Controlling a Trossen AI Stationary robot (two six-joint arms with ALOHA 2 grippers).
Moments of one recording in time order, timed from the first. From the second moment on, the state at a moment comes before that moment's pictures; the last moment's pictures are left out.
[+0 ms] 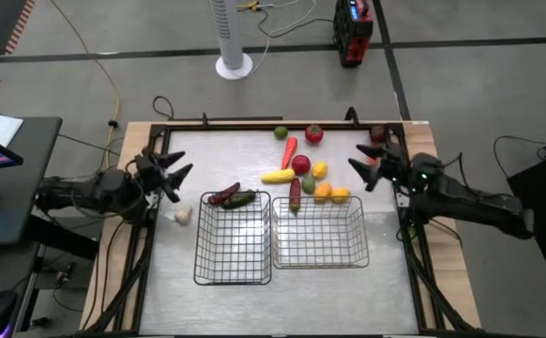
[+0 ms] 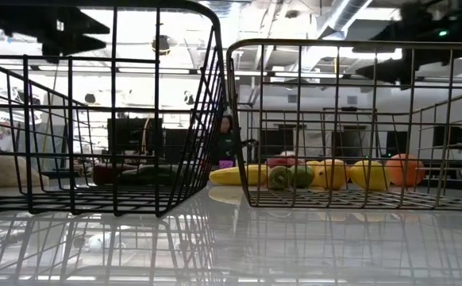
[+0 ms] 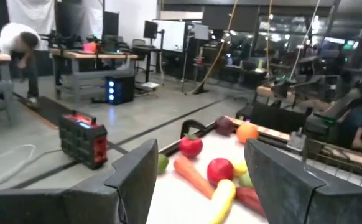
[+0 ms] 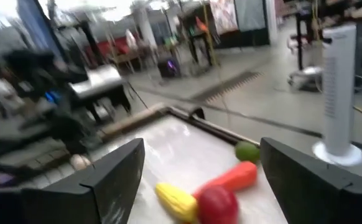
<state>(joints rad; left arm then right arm) -0.10 0.18 0.36 -0.14 -0.71 -0.09 -0.37 0.37 0.29 0.07 0.17 0.25</state>
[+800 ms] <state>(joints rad) 0.21 0.50 0.47 -0.14 -0.44 0.01 -0.76 1.36 0.93 -0.27 0.00 -0.15</state>
